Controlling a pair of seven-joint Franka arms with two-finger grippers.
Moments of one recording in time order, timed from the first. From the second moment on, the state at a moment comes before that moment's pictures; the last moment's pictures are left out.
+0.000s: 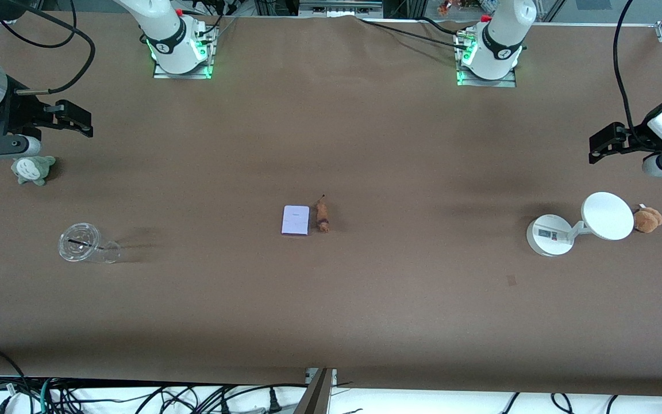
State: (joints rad) left arm -0.08 0.09 0.06 -1.51 0.02 1.58 0.10; right arm 0.18 0.08 -0.10 -1.49 -0.02 1.43 -0.02
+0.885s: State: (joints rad) left arm -0.11 0.25 0.04 -1.51 -0.08 1.62 0.10; right arm 0.18 0.08 -0.10 -1.49 -0.02 1.43 -0.02
